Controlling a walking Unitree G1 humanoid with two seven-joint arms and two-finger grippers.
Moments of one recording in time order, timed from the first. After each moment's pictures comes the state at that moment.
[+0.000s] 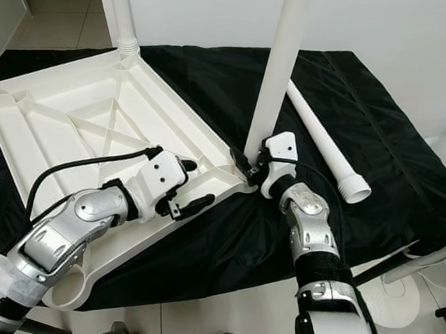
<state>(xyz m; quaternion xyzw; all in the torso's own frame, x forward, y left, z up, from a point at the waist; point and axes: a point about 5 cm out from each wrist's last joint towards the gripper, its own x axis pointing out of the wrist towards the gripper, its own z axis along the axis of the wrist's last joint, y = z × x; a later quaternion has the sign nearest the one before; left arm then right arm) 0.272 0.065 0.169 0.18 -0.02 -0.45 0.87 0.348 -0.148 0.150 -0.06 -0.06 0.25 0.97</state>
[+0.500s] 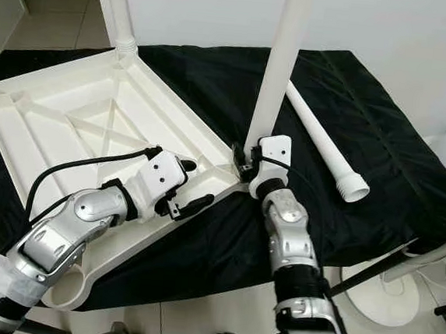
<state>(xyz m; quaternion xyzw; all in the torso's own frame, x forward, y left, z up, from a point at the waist) 0.273 0.066 0.169 0.19 -0.02 -0.45 0.87 0.337 -0.131 0.150 -0.01 -0.07 0.11 0.99</state>
